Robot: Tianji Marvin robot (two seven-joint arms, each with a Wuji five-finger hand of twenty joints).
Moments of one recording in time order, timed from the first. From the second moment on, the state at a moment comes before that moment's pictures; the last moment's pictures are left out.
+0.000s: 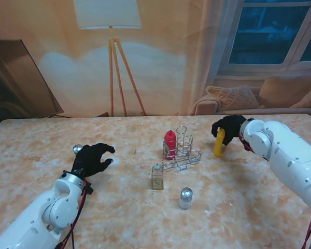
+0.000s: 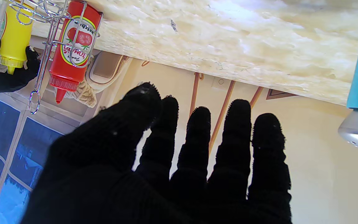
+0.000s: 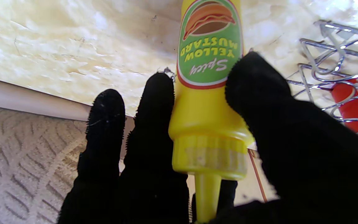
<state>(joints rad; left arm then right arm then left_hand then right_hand) 1.57 -1.10 -1.27 -1.49 0.83 -0.12 0.24 -0.82 -1.01 0.83 -0.92 -0.89 -0.24 0.18 0.85 -0.47 0.67 -0.13 0.71 0.15 0.40 0.52 0.67 0.22 0.37 0.41 0.63 0.30 0.42 0.64 0.30 0.29 0.88 0.60 0.57 -0.91 1.09 -0.34 0.56 -0.33 0.80 0.63 0.83 -0.06 0.66 0.70 1.14 -0.16 0.62 0.66 0.78 -0.01 1.02 0.39</state>
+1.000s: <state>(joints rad) 1.57 -1.10 -1.27 -1.50 0.83 -0.11 0.24 -0.89 -1.01 1.00 -1.07 -0.94 -0.29 0.15 0.85 -0.47 0.67 -0.13 0.71 0.15 0.41 0.53 0.67 0.22 0.37 0.41 0.63 0.30 0.42 0.64 0.30 0.29 0.88 0.60 0.57 -0.96 1.03 -0.34 0.61 -0.41 0.82 0.68 0.89 -0.06 0.68 0.78 1.20 -0.18 0.80 0.71 0.83 -0.01 1.05 0.44</state>
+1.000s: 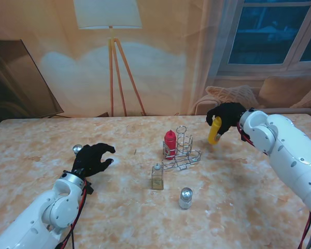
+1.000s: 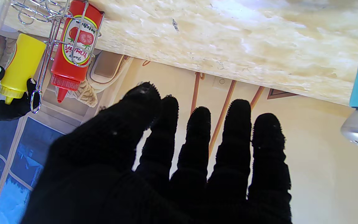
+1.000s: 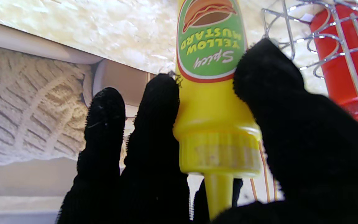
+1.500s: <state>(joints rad) 1.57 -1.10 -1.27 -1.50 0.83 -0.11 0.24 -0.81 -1.04 0.91 -1.07 -0.84 -0.29 0.16 0.85 -0.47 0.67 -0.13 0.71 0.15 0.41 0.53 0.67 0.22 0.37 0.41 0.63 0.30 0.42 0.64 0.30 0.29 0.88 0.60 0.57 -0.96 1.02 -0.34 0.62 -0.41 0.82 0.68 0.90 -0.06 0.68 0.78 1.20 -0.18 0.81 0.71 0.83 -0.01 1.05 0.45</state>
